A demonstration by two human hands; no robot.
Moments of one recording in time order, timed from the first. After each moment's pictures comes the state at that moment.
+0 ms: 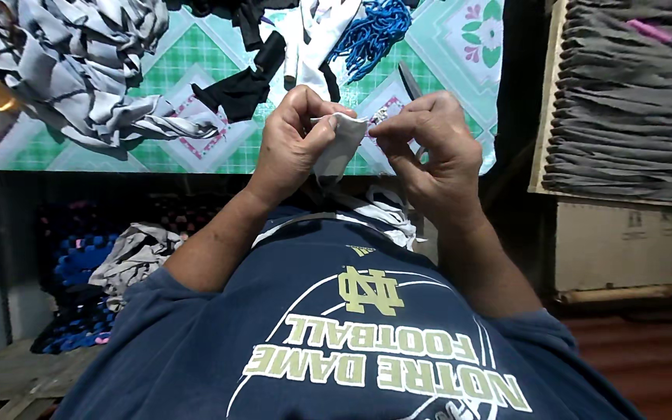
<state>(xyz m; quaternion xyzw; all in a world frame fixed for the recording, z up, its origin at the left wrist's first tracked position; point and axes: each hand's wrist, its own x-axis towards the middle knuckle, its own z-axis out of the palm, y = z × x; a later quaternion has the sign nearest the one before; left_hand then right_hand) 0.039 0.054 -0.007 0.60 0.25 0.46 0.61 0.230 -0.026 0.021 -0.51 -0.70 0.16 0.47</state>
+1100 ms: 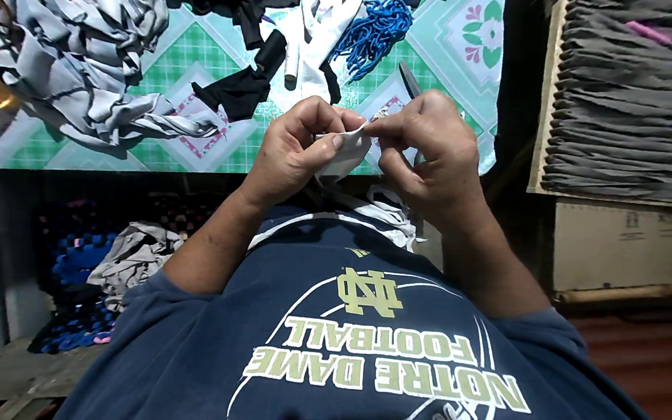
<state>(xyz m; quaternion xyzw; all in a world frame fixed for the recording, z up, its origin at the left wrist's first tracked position) 0.028 0.055 -0.007 0.62 0.14 0.41 0.65 0.225 -0.024 0.033 -0.53 -0.74 0.12 0.40</state>
